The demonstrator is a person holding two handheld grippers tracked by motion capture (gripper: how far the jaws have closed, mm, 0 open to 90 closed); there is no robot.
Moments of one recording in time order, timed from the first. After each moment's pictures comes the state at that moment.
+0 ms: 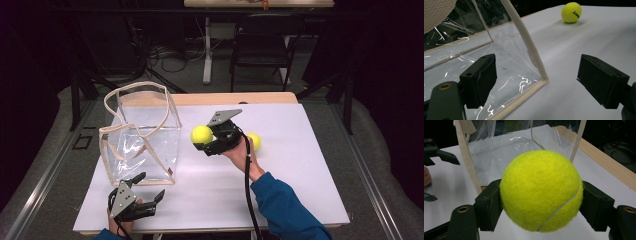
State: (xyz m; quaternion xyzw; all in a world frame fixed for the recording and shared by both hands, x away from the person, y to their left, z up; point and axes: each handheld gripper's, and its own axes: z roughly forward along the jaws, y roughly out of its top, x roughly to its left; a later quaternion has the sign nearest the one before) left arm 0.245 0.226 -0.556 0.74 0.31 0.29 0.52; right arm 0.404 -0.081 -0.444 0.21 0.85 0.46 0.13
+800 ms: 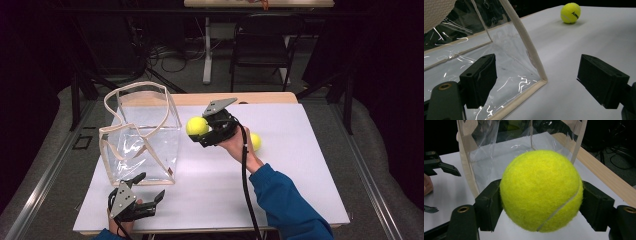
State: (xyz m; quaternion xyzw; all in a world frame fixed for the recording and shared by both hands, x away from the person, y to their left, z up) left arm 0.245 0.226 -0.556 0.74 0.30 0.29 0.52; right arm 0.415 -0.070 -0.416 0.20 0.86 0.46 0.13
